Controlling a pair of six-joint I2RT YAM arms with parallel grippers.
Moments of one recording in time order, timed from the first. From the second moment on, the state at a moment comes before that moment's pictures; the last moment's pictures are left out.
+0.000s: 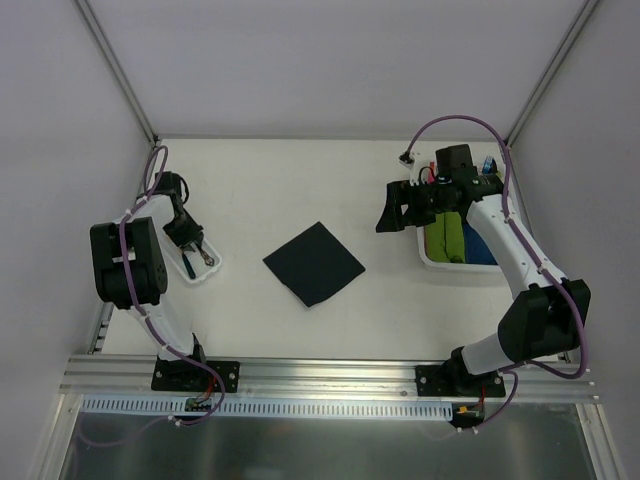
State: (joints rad) left arm 0.19 1.80 1.13 -0.60 -0.07 -0.54; right arm 0.24 1.48 1.34 -0.85 -0.59 -0.02
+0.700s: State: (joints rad) left arm 0.19 1.60 1.16 -0.67 -0.08 -0.48; right arm 0.24 1.48 1.33 -0.86 -0.63 -0.02
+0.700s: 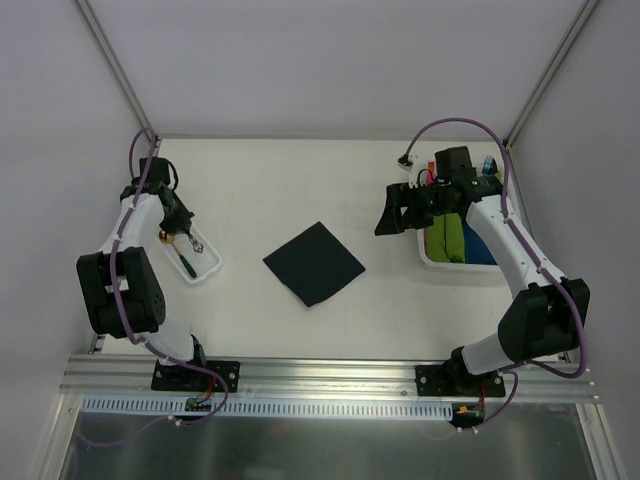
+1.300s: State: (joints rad) left arm -0.52 1.83 1.58 -0.74 -0.03 -0.45; right arm 0.07 1.49 1.31 -0.96 -0.70 -0.13
